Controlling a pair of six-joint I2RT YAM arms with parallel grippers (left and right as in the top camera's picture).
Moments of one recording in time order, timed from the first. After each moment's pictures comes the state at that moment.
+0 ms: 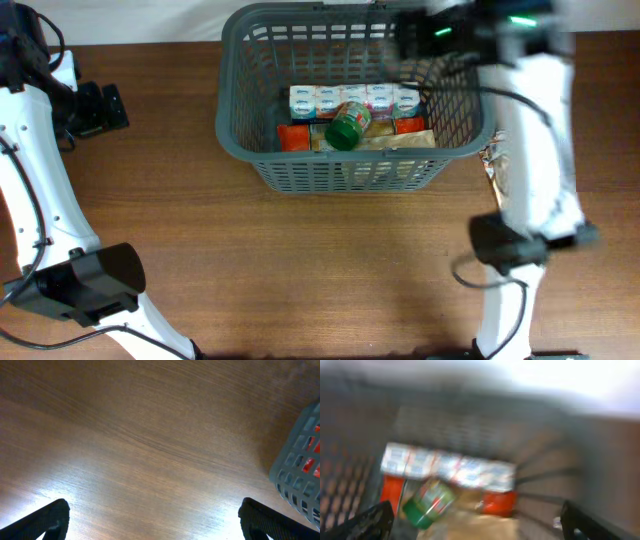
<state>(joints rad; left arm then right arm) 0.32 1.99 2.37 -1.68 -0.03 -0.02 0.21 2.19 2.87 -1.48 0.02 0.07</state>
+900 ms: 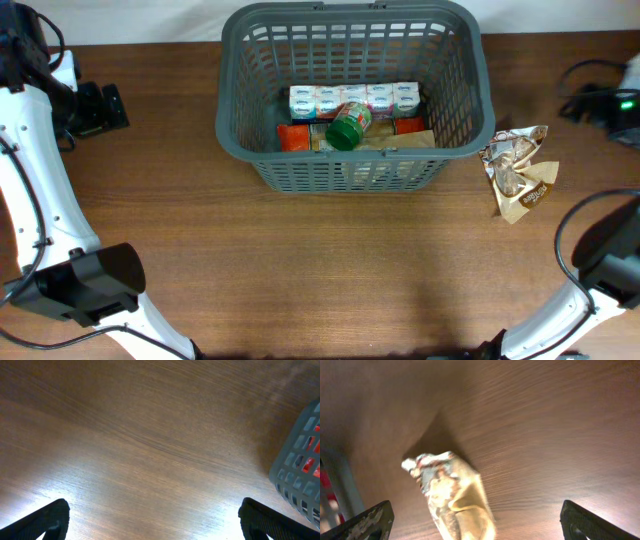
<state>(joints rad) 0.32 1.99 2.37 -1.68 -0.03 -0.02 -0.55 2.08 1.98 -1.14 -0.26 -0.12</state>
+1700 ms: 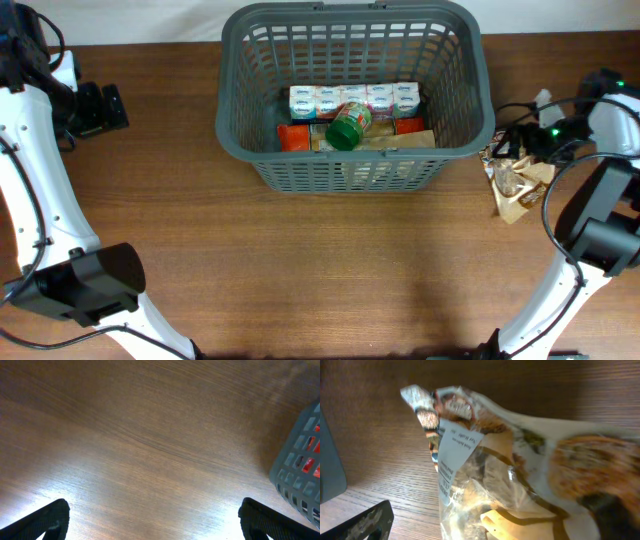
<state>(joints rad) 0.32 1.99 2.37 -1.68 -0.03 -0.02 -0.42 2.26 1.84 -1.16 -0.33 -0.37</state>
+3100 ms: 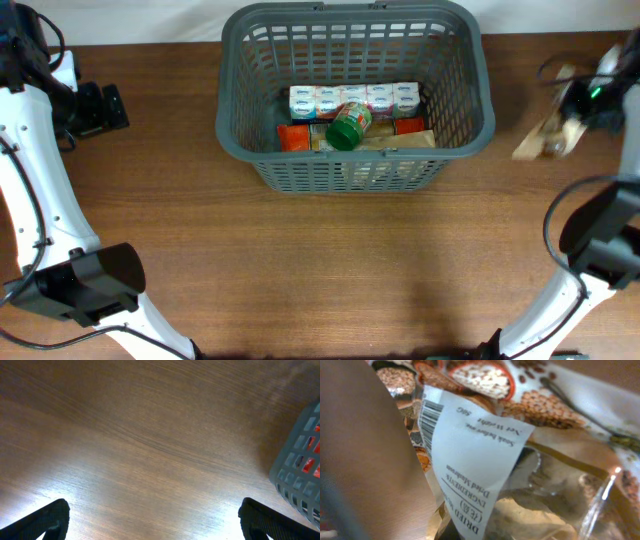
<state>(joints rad) 0.32 1.99 2.37 -1.68 -0.03 -0.02 -0.45 2.16 2.14 -1.20 -0.14 0.05</state>
